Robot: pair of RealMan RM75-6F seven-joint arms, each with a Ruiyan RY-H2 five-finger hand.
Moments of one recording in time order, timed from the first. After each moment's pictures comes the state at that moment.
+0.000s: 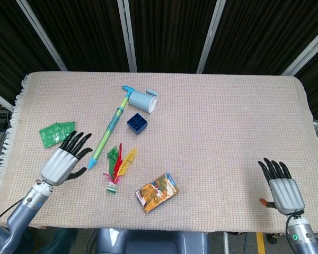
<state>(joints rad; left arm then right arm) -0.41 -1.37 -0.08 -1.41 1.75 1.26 0.19 0.14 -1.16 0.01 -1.65 -1.45 1.31 -0.25</state>
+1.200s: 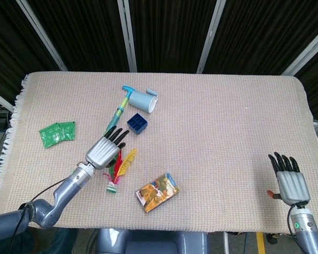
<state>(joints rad) -0.70 -1.54 -0.15 -1.40 1.40 0.89 0.55 0.17 -1.22 0.06 -1.52 -1.32 1.25 -0.26</state>
